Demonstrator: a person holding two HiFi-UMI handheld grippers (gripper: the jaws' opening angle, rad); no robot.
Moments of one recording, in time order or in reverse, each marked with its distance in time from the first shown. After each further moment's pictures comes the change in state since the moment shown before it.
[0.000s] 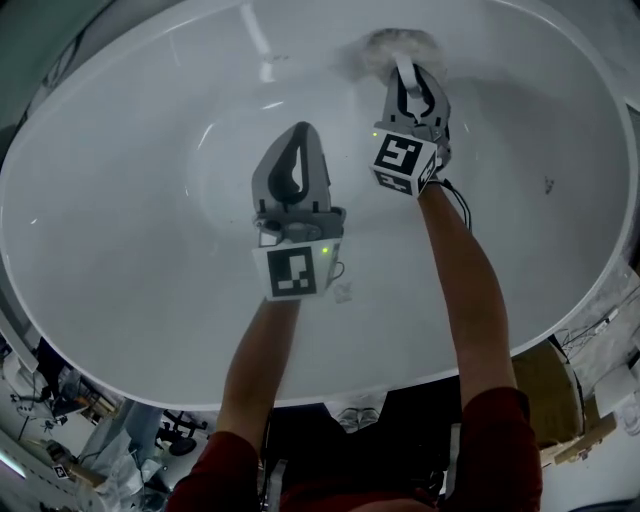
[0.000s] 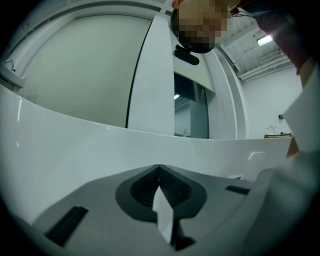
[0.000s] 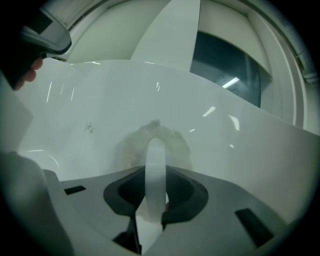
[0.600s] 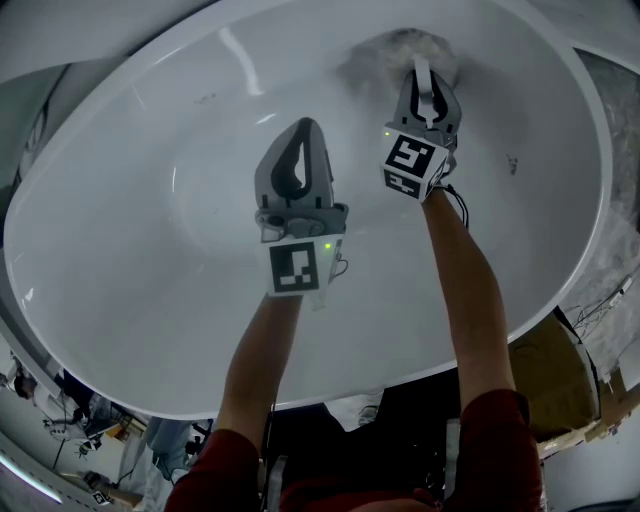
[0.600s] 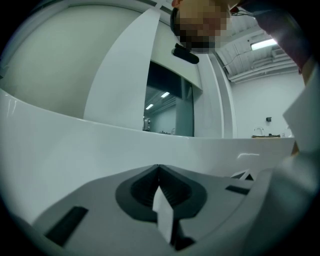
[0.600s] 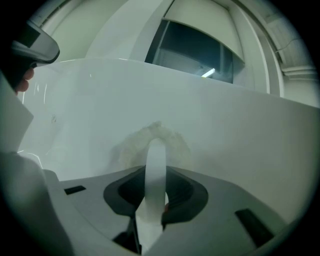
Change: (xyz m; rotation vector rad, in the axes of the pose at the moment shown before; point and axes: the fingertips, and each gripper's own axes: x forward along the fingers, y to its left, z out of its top) left arm 0.067 -0.114 -0.005 0.014 0.029 -0.140; right arm -0.011 -0.142 -0.069 0.134 0.110 -0.177
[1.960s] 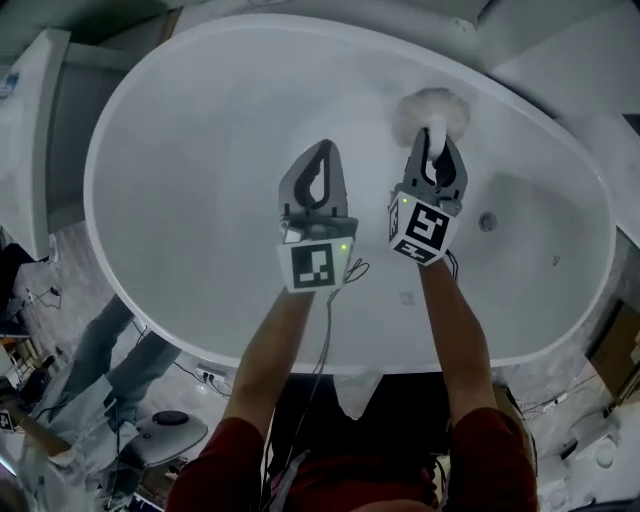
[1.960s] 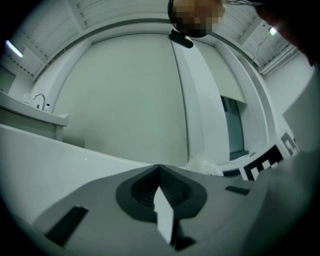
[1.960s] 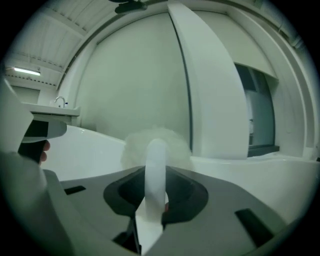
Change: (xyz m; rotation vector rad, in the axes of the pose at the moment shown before) left arm -0.304 0.380 0.155 -0.024 -0.096 0.481; right arm -0.225 0.405 0.316 0.108 -0.250 0.424
